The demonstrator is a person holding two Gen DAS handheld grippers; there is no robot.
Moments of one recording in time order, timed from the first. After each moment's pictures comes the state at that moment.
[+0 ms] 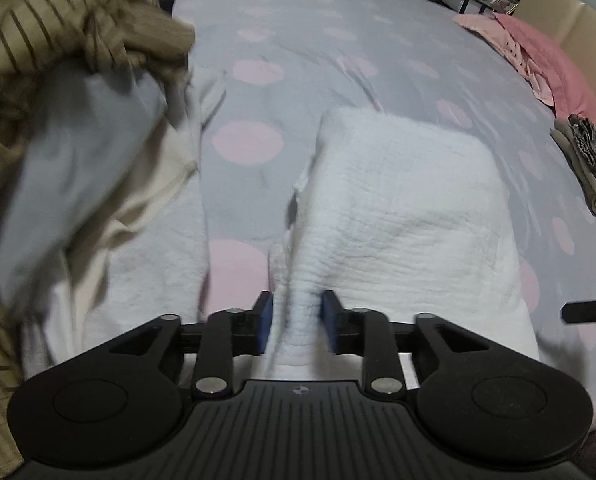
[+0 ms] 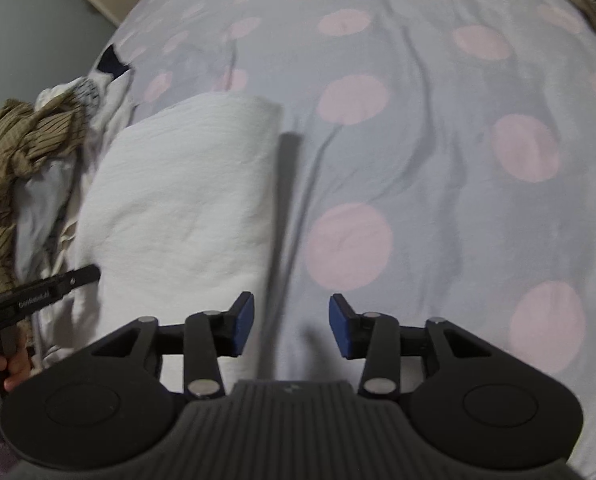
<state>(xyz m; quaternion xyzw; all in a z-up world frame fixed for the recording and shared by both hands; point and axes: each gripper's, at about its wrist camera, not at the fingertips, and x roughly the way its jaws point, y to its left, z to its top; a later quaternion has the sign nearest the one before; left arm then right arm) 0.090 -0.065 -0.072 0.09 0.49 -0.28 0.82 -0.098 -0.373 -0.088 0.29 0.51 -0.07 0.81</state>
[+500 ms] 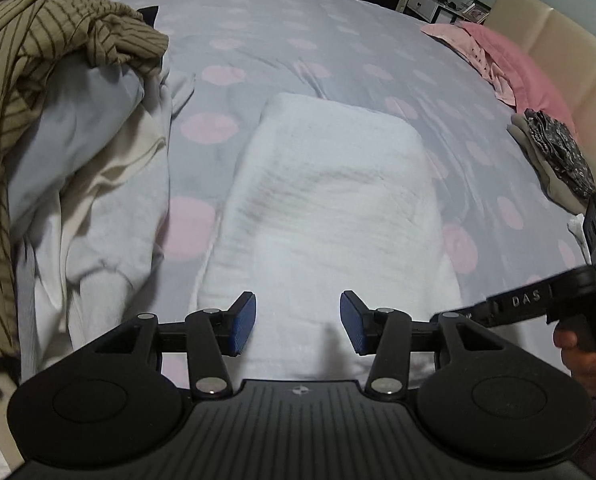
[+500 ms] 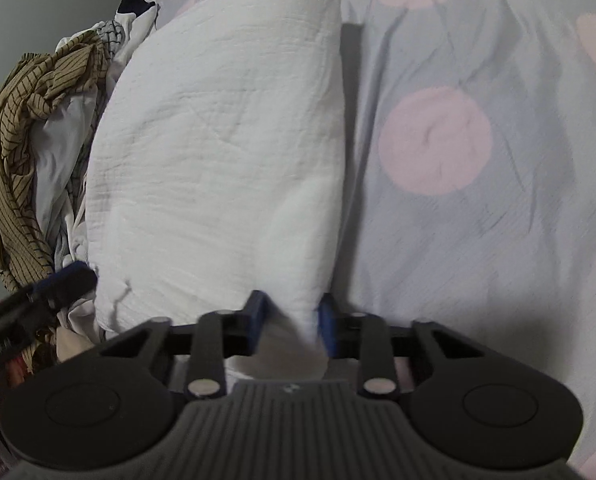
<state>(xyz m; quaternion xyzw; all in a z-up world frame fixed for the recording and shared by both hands) 0.018 -0.062 -0.055 0.05 0.49 -0.31 0.82 -0.092 -0.331 -0.132 0.35 0.54 -0.01 0.76</state>
